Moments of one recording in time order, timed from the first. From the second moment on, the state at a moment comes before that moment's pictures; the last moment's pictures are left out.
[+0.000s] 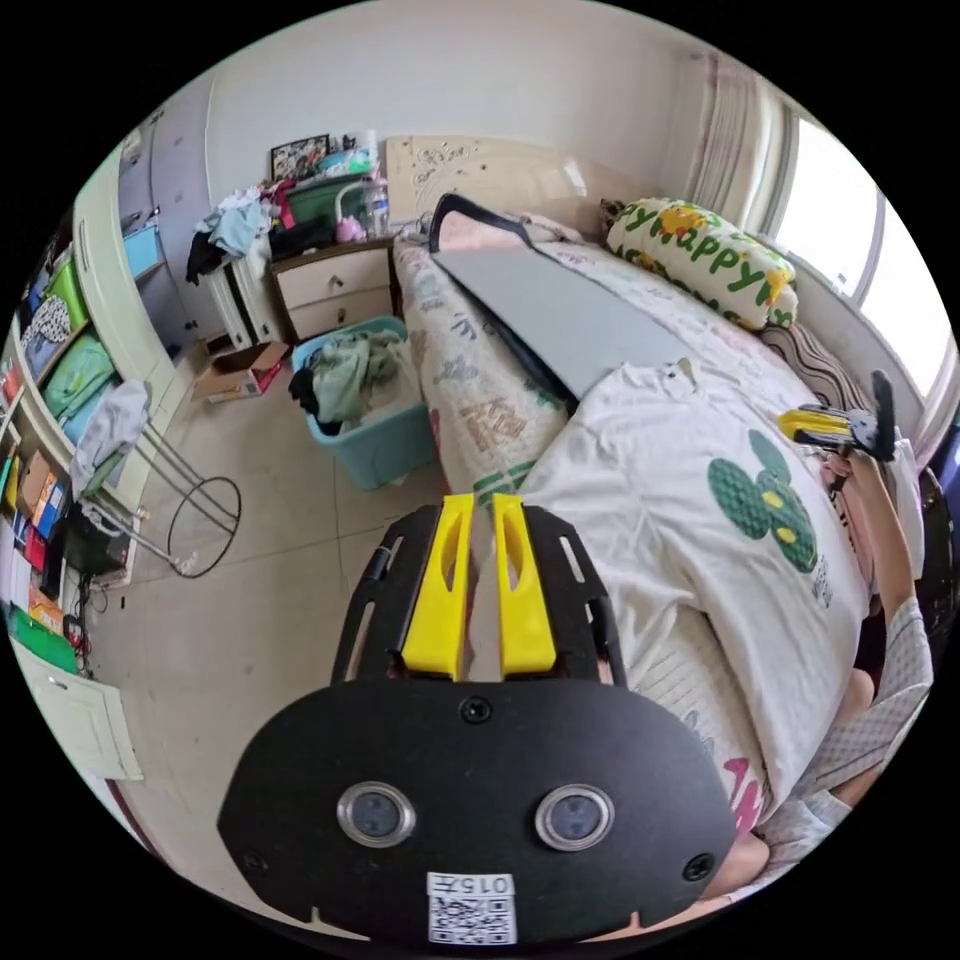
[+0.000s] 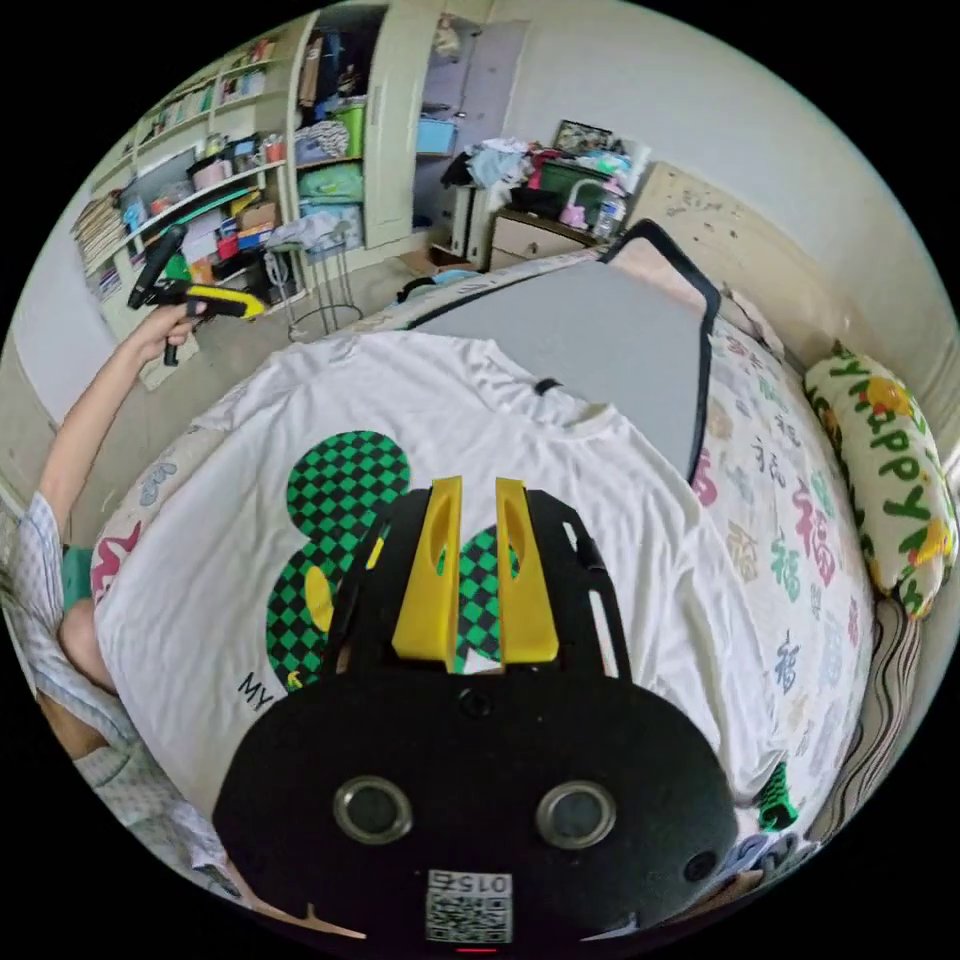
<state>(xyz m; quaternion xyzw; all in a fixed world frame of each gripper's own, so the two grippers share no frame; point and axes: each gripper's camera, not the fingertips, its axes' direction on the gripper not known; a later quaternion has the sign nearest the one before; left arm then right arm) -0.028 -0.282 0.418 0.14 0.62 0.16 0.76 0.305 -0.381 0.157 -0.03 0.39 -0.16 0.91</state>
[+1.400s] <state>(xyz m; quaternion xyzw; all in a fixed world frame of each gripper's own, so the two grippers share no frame) 0.201 -0.208 -0.186 0.41 0.59 0.47 0.52 0.458 -0.498 -0.021 -0.06 0.53 0.06 0.84</state>
